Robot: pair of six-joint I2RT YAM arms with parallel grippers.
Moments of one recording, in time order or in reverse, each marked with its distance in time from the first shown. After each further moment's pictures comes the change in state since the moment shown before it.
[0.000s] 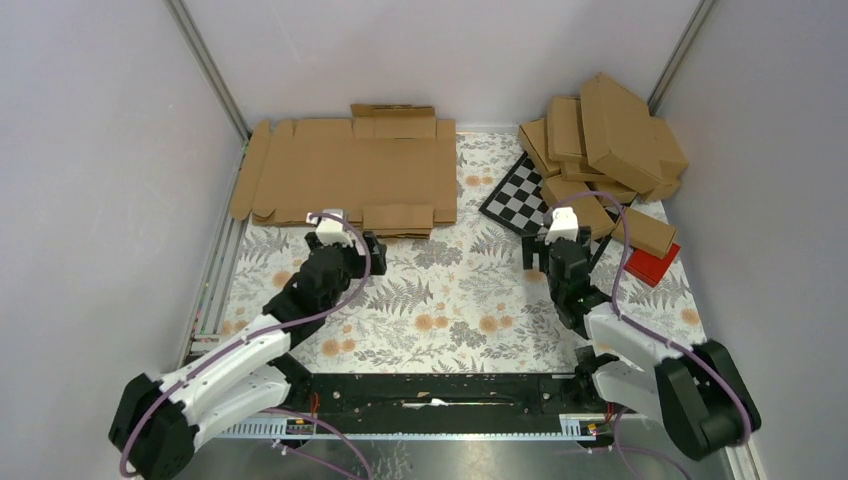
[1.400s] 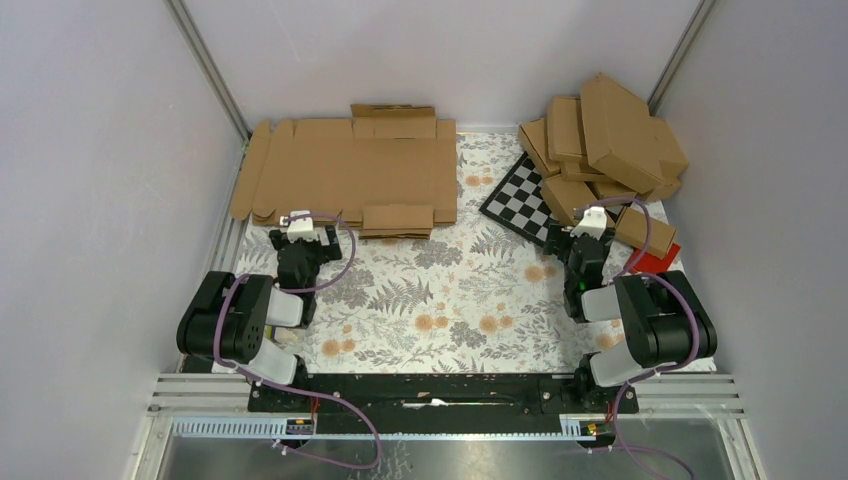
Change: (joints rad) left arm 0.547 0.701 -0.249 1.083 0.156 0.396; right arm -0.294 0.468 -0.085 0.623 -0.107 0.029
